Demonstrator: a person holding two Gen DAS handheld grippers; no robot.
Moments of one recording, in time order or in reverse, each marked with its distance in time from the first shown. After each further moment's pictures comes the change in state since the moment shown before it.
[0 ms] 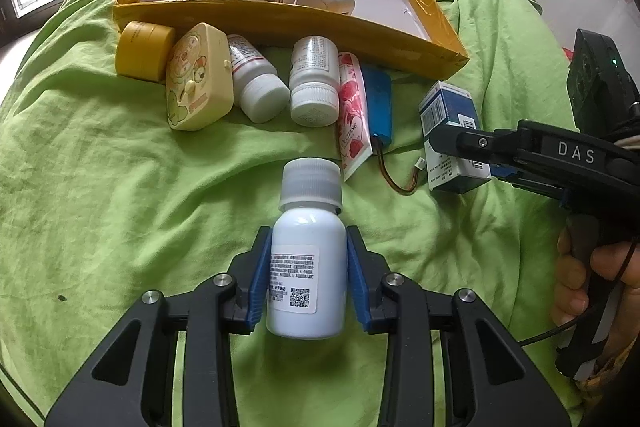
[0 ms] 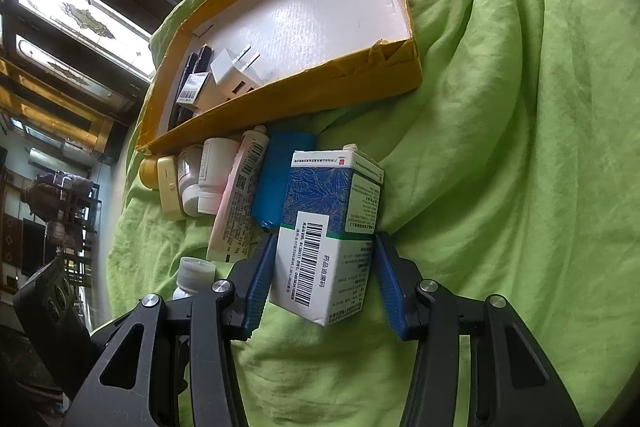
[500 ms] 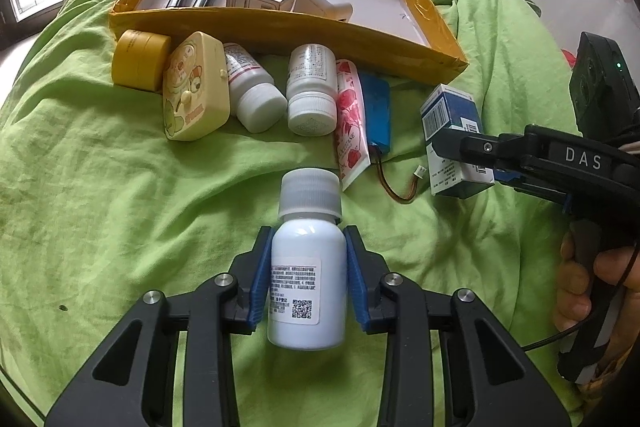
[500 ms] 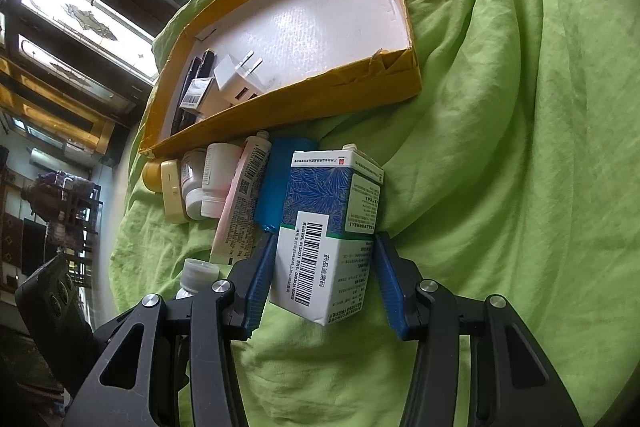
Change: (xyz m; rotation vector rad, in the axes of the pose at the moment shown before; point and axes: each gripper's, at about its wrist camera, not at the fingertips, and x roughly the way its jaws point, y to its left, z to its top) left arm 0.002 -0.002 0.004 0.010 -0.021 0.005; right arm -0.003 0.001 0.002 -0.005 -0.011 0.008
